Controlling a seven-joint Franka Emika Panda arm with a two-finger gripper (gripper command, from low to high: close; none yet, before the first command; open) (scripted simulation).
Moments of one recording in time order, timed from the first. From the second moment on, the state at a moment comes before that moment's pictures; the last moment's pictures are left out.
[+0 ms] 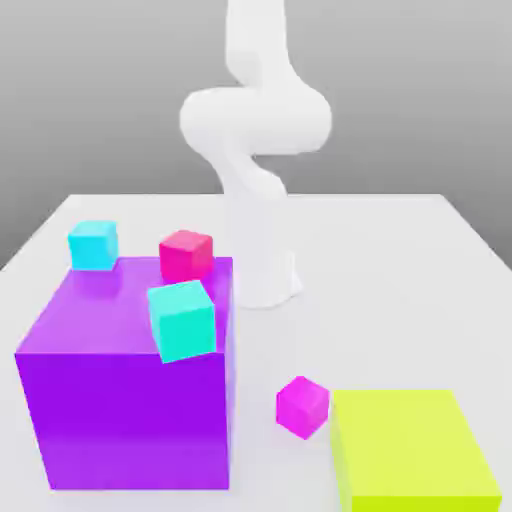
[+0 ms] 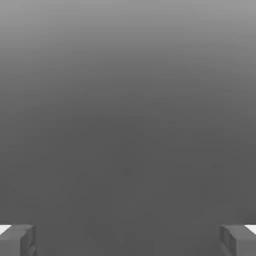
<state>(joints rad) 0.03 -0.73 -0.01 -2.36 0.00 2.35 0.74</state>
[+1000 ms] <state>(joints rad) 0.21 0.26 -0.02 -2.81 0.05 3.07 0.09</state>
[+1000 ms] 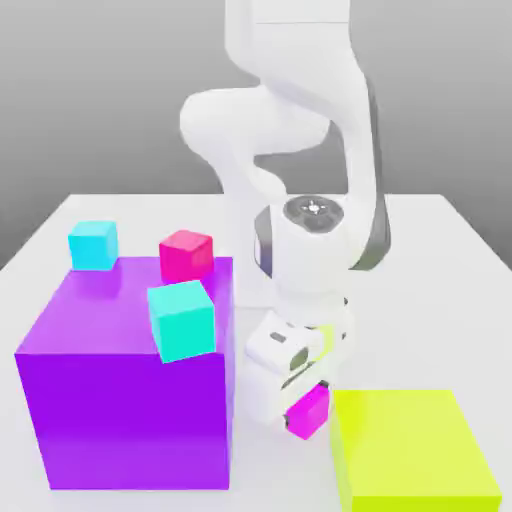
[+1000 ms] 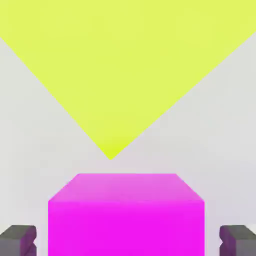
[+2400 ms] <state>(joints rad) -0.25 -0.76 -0.04 -2.75 -0.02 2.00 0.88</state>
